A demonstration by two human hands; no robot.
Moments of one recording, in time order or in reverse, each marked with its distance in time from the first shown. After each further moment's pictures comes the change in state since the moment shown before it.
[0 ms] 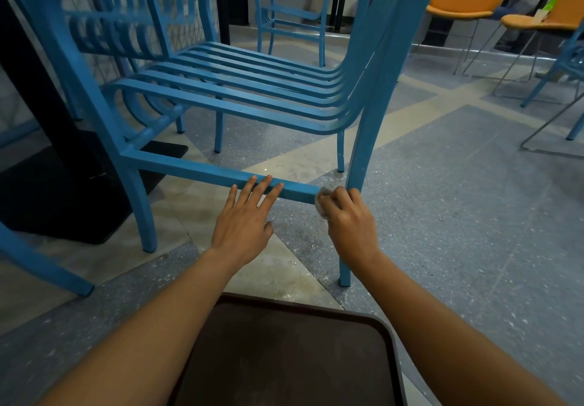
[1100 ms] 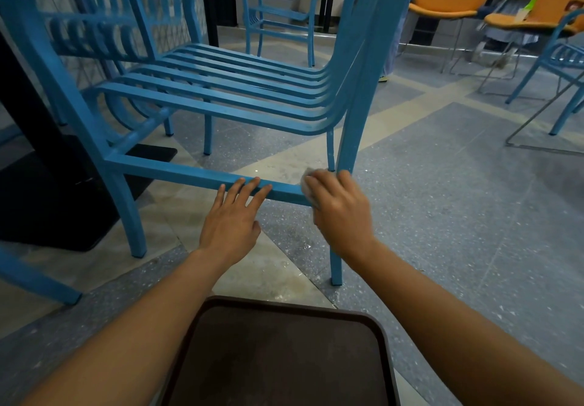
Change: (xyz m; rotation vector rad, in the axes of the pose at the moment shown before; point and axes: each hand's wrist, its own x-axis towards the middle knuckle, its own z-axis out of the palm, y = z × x) left_hand 0.003 -0.001 -0.003 -0.001 0.014 0.005; right_hand 0.024 -0.008 -0.032 -0.020 0.065 -0.064
